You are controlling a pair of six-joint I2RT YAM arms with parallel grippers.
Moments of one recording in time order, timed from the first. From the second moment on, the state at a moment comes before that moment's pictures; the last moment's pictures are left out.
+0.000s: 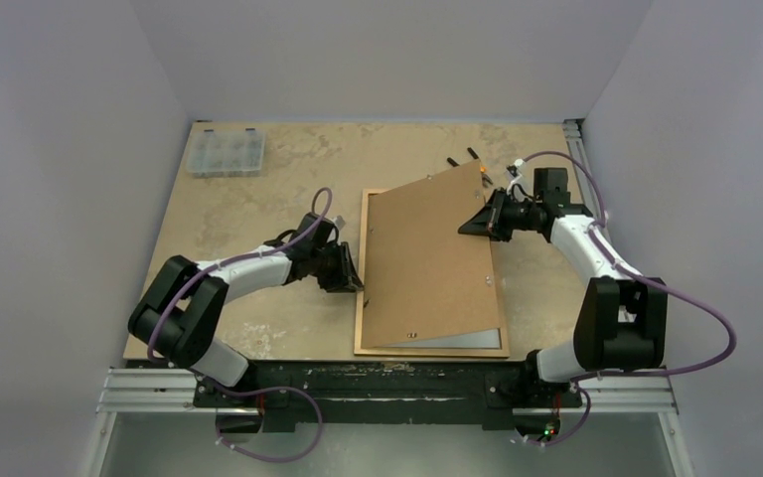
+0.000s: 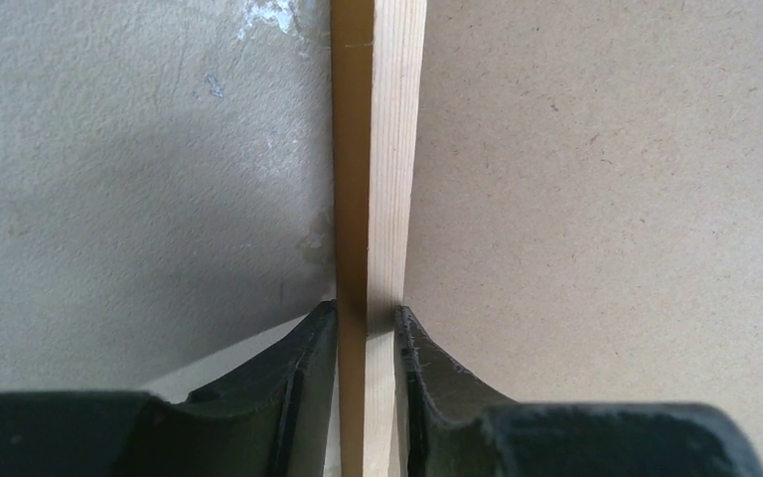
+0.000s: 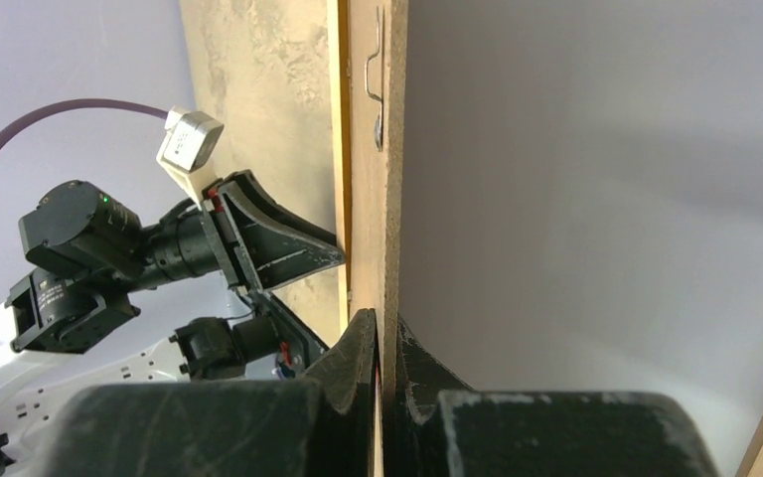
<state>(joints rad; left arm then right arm) -0.53 1.53 0.72 -0.18 0.33 -0.74 -0.01 1.45 0.96 -0.44 -0.81 0.49</state>
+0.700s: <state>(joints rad) -0.54 1.54 0.76 -0.23 0.31 -0.72 0.00 1.47 1.01 -0.46 -0.83 0.48</state>
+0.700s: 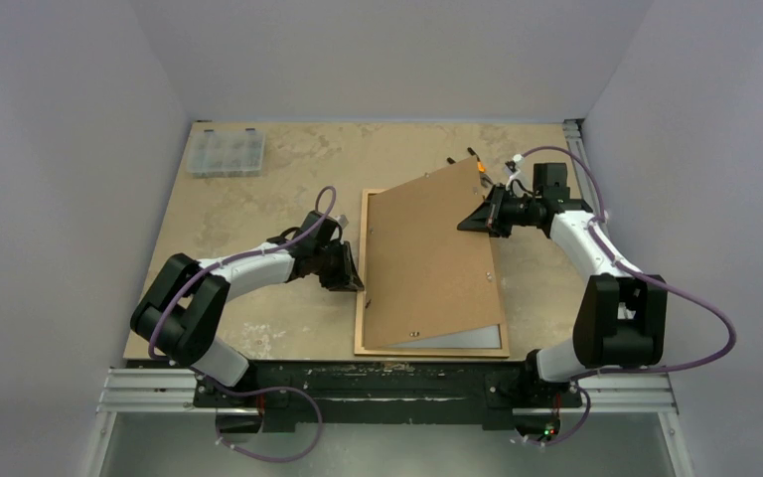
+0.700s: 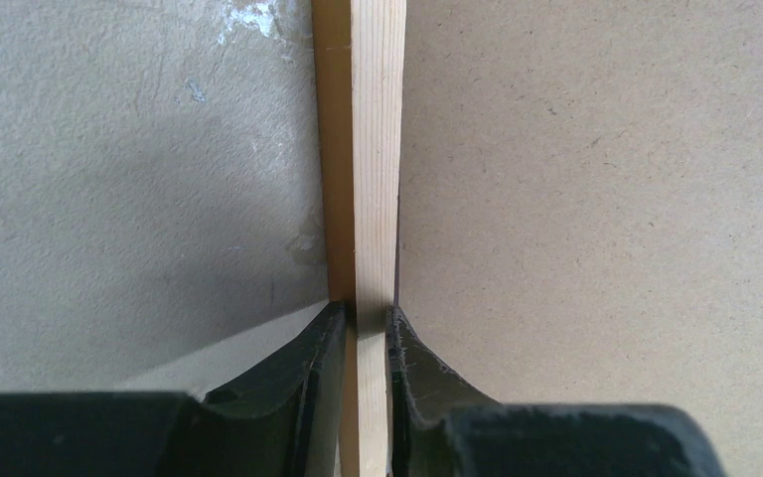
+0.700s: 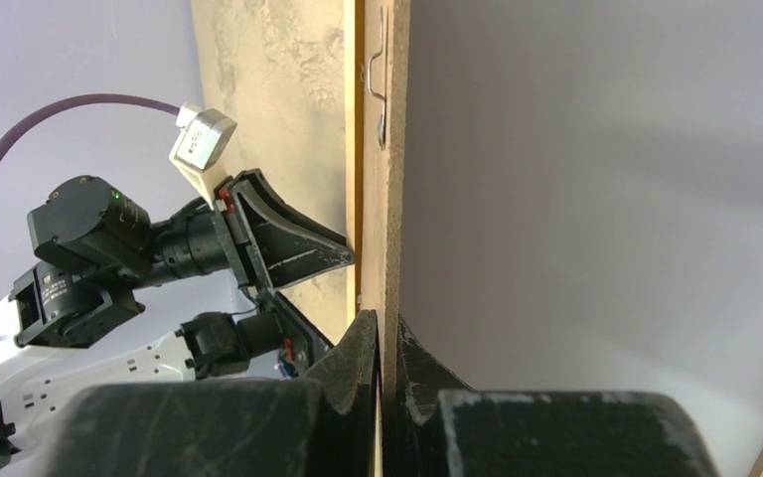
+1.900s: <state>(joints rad) -0.55 1.56 0.78 -0.26 0.31 -0.72 -0.01 1.40 0.87 -0.25 -0.78 0.60</state>
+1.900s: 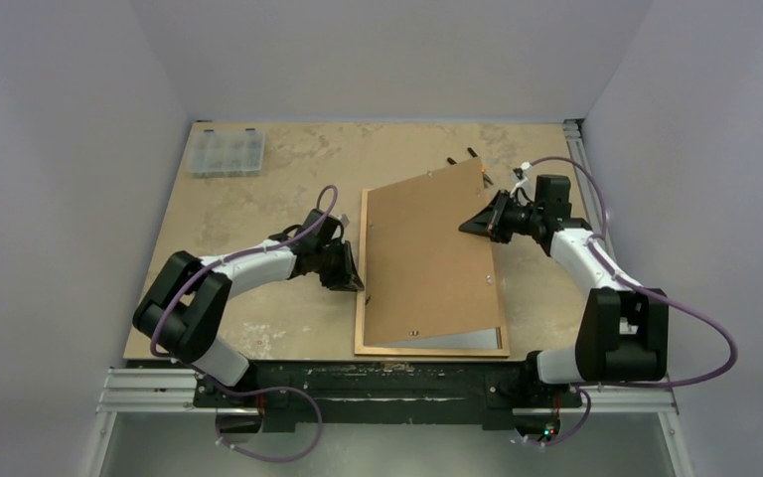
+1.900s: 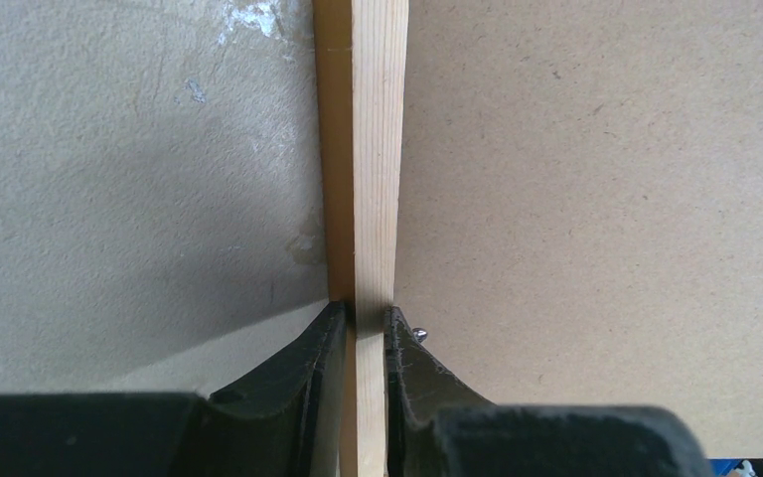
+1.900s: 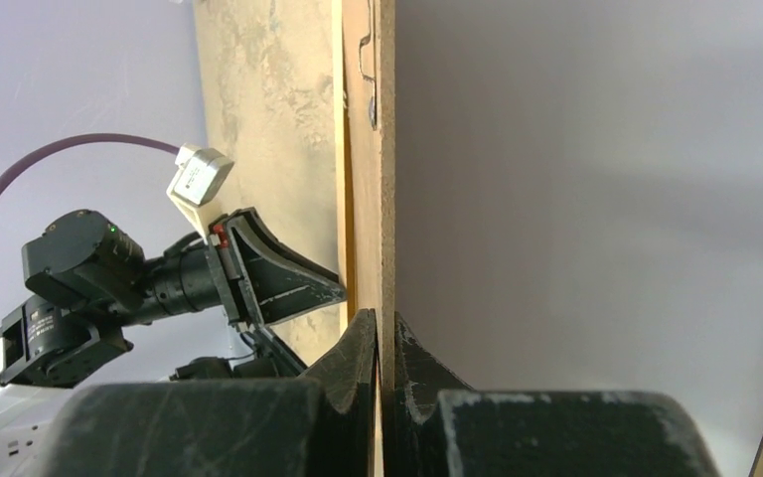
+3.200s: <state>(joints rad) -0.56 1.58 0.82 -0.31 0.30 -0.72 -0.01 1.39 0.86 -0.35 -0.78 0.56</state>
